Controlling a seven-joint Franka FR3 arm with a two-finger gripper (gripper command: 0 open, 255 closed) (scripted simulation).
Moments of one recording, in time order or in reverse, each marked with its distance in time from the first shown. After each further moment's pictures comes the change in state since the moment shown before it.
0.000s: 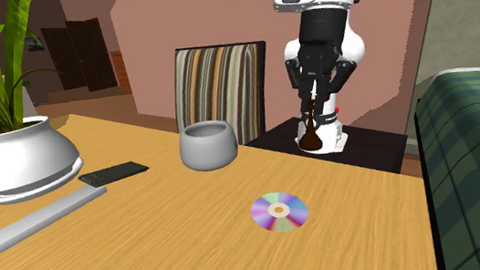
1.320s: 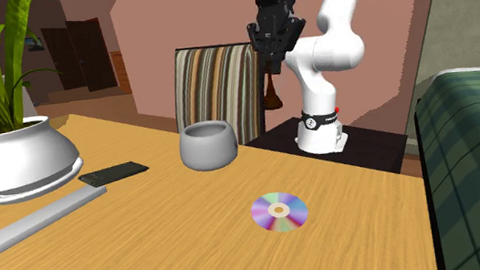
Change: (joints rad) arm -0.069 -0.113 -0.192 0.092 -0.087 -0.208 -0.187
